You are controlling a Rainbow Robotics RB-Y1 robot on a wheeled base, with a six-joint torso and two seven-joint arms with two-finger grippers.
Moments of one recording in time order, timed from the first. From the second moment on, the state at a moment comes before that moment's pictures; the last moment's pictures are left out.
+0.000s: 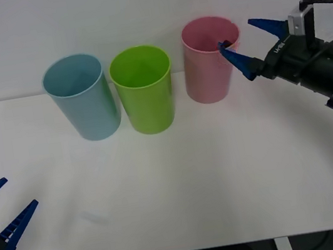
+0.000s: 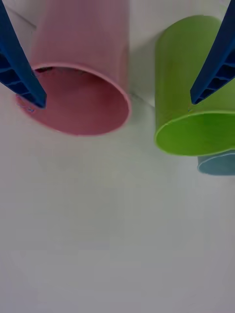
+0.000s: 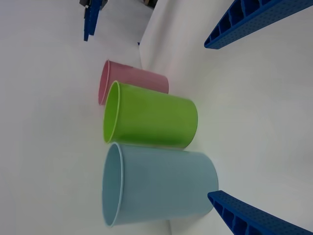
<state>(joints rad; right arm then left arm) -0.35 -0.55 -0.05 -1.49 1.19 -0.71 -0.11 0.35 0.40 0.52 -1.66 -0.96 -1.22 0.00</state>
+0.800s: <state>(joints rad) -0.05 -0.54 -0.18 -1.58 1.16 -0.98 0.10 0.35 0.40 0.52 -1.66 -0.96 -1.22 0.00</state>
